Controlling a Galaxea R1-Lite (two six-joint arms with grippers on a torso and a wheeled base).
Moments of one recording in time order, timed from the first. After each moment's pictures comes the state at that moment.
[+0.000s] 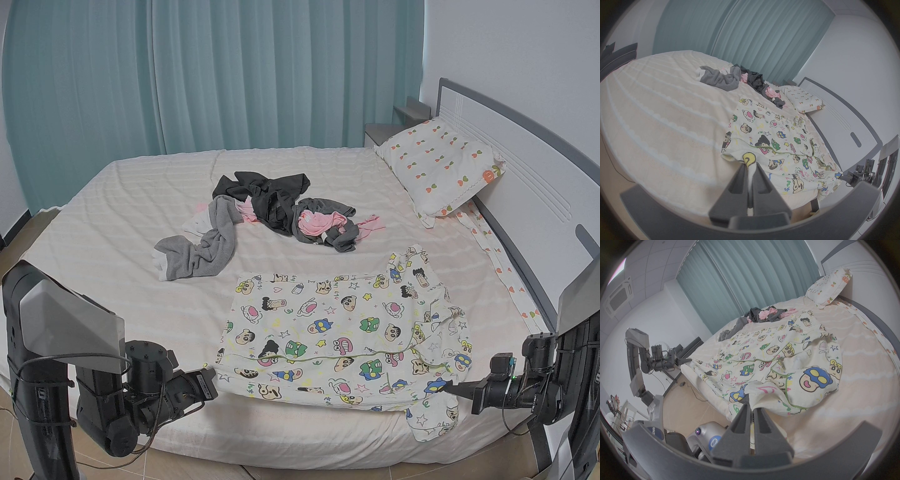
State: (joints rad) left arm -0.37 2.27 -0.19 -1.55 0.03 -0.58; right arm -0.03 2.30 -0.05 -1.55 0.66 -0.03
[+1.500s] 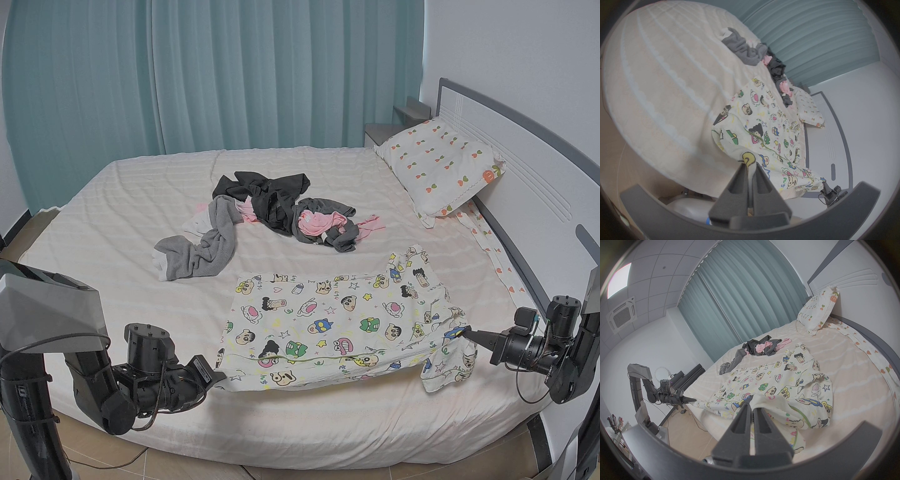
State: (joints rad) left arm -0.31 2.16 -0.35 -1.14 -0.21 -1.00; right arm -0.10 2.11 -0.18 -1.55 0.70 0.21
